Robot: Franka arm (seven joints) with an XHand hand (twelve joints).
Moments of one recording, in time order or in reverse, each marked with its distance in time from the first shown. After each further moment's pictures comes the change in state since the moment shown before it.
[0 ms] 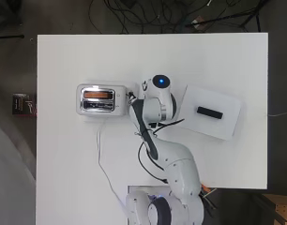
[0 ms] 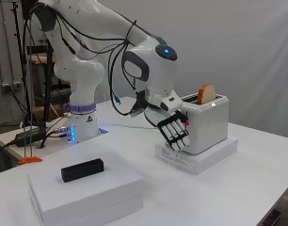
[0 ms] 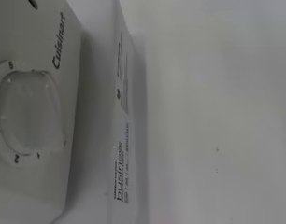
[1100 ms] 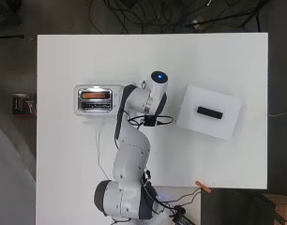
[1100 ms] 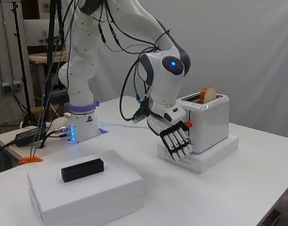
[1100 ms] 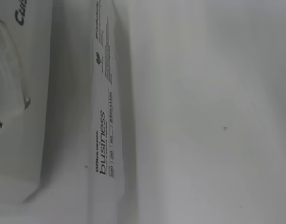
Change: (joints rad) arm -1.275 0.797 1.166 0.050 0.598 -0.035 -0.475
